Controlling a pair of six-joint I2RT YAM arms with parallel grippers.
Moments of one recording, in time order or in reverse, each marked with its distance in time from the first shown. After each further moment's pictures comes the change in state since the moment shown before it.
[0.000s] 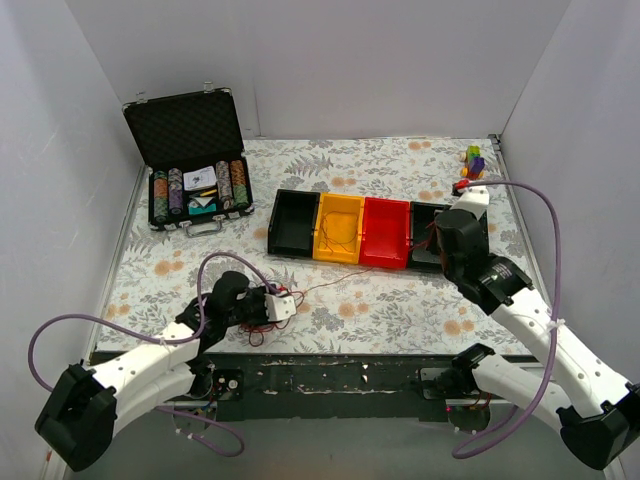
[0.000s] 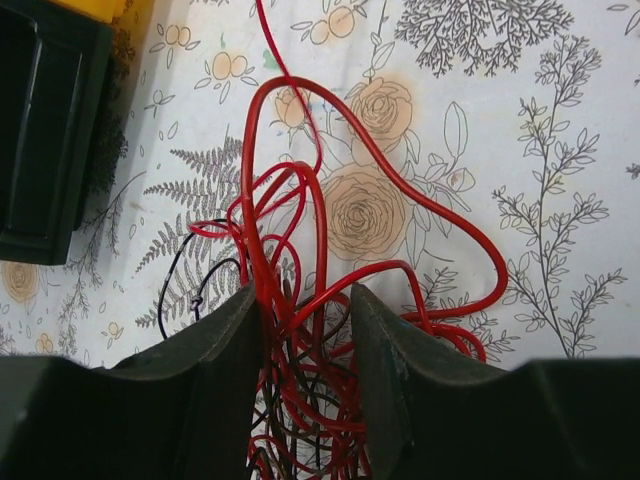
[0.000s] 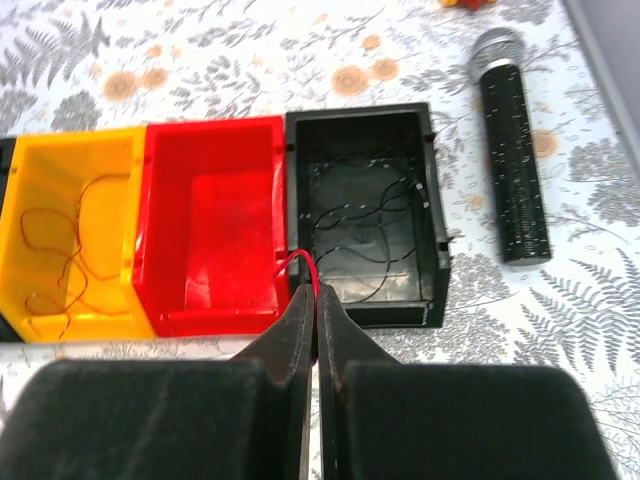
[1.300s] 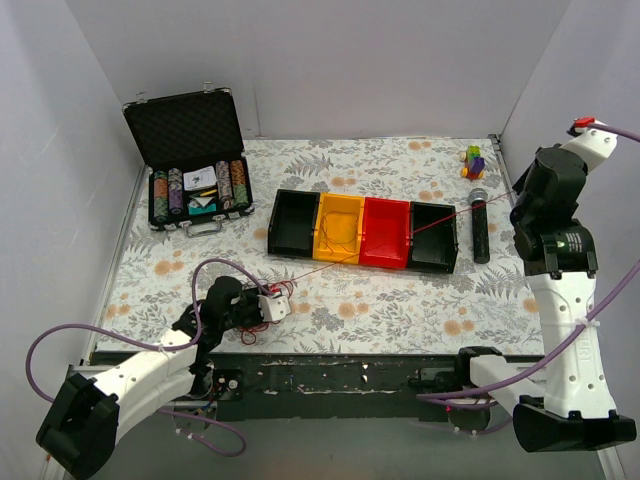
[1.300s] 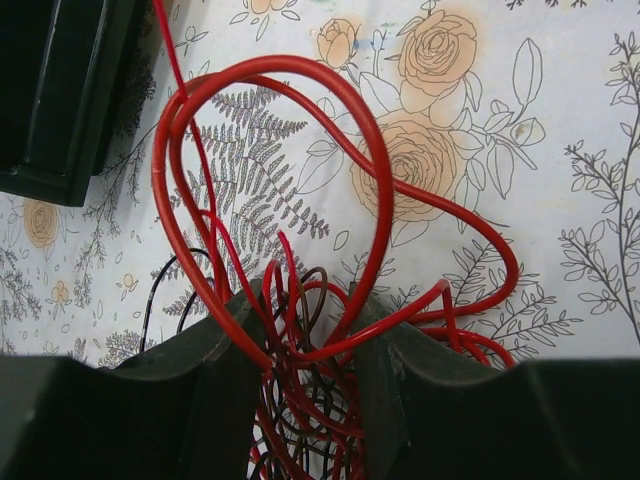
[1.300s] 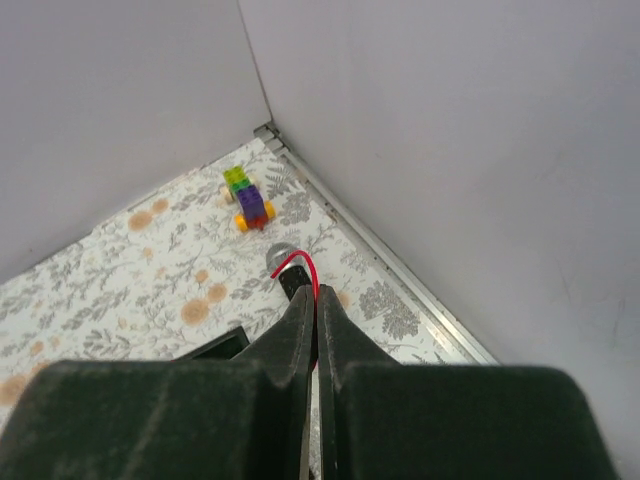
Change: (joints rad) left arm 0.057 -0.048 -0.086 0.060 -0.072 0.020; right arm -0.520 0.101 0.466 -0.064 0.026 -0.194
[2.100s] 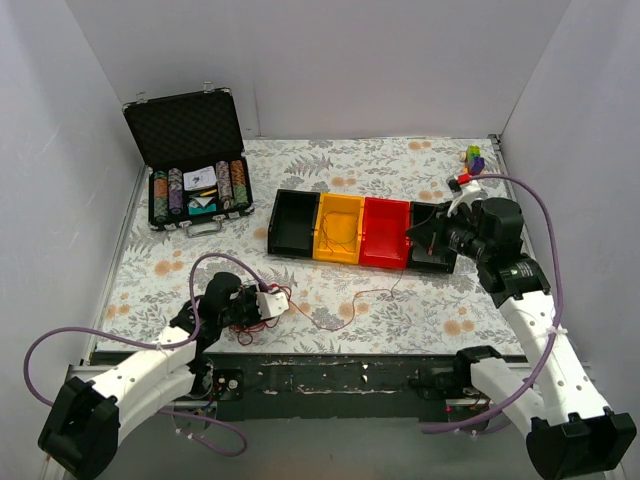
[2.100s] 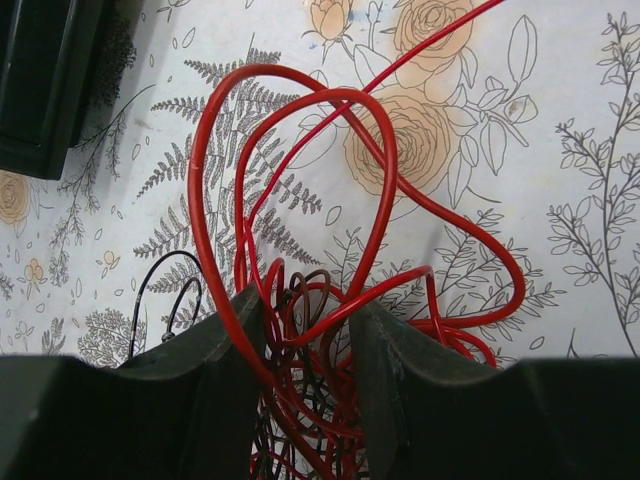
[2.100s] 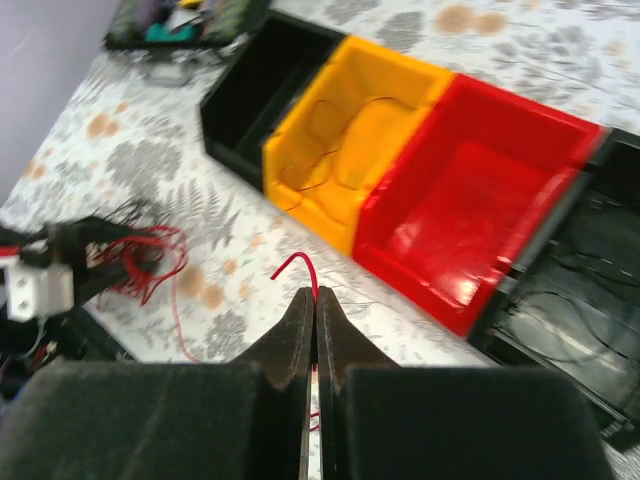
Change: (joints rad) left arm 0.032 -0.008 0.050 -0.112 0.030 -0.020; right arm 0.079 -0.130 -0.487 0.199 -1.098 0.008
